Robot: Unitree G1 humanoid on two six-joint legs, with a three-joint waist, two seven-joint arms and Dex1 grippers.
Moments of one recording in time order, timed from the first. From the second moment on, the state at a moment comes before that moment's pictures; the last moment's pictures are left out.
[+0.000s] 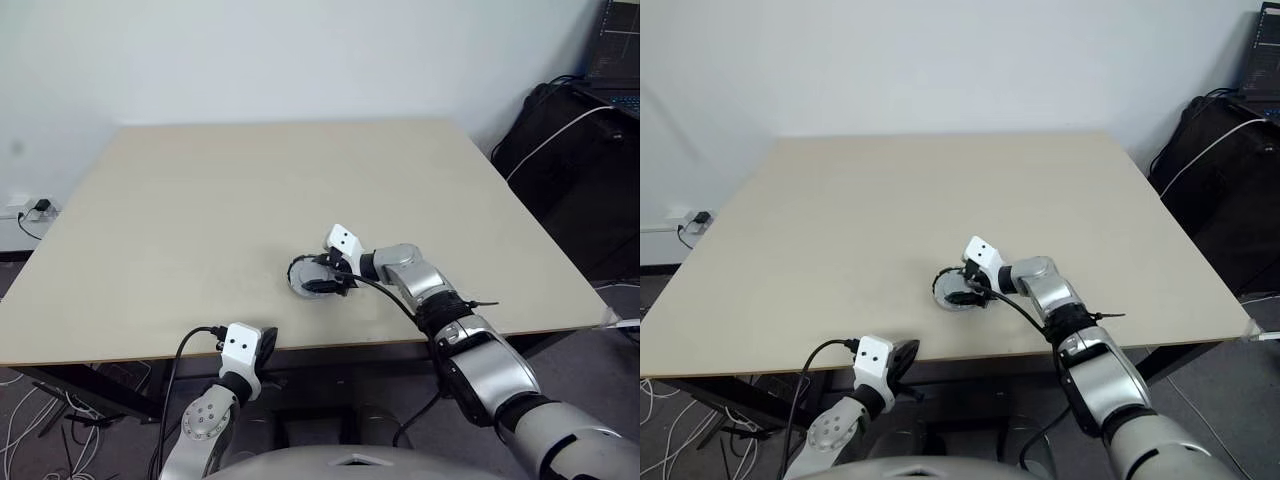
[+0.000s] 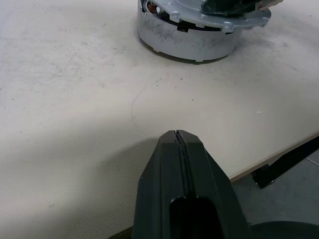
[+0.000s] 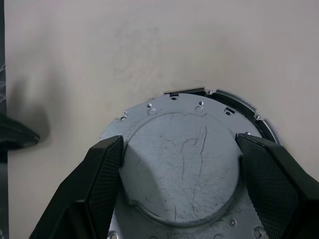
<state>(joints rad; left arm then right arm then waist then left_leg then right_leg) 0.41 0.12 -0.22 -0.13 -0.06 0.08 -0.28 -0.68 -0.21 0.29 0.77 0.03 0.19 1.00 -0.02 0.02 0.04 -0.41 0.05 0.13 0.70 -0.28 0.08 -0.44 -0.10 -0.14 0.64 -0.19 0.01</state>
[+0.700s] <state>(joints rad) 0.40 0.12 -0.24 -0.19 -0.06 0.13 -0.28 -0.63 -0.16 0.27 0.70 0.00 0.23 0.83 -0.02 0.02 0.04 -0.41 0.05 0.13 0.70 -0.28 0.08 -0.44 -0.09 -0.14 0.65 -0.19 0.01</state>
